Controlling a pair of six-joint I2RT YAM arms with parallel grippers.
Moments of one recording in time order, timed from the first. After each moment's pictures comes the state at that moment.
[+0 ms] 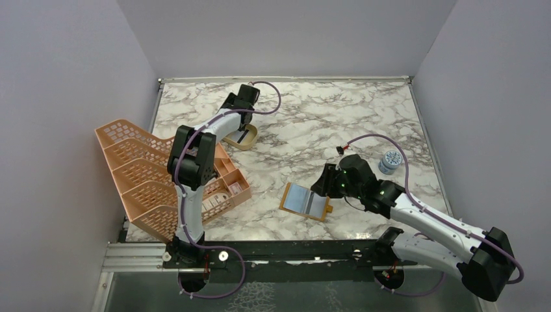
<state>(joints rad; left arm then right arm) -0.35 2.09 1.56 -0.36 -0.57 0.32 0.75 0.95 0.58 -0.31 0.01 0.72</state>
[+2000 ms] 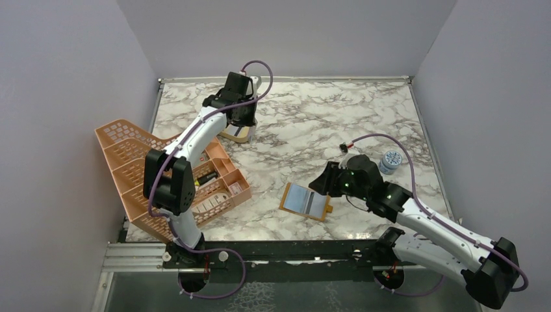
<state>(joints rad) -0.37 1.79 1.58 -0.65 0.03 -0.12 0.75 0.87 0.57 -0.28 -0.05 0.74</state>
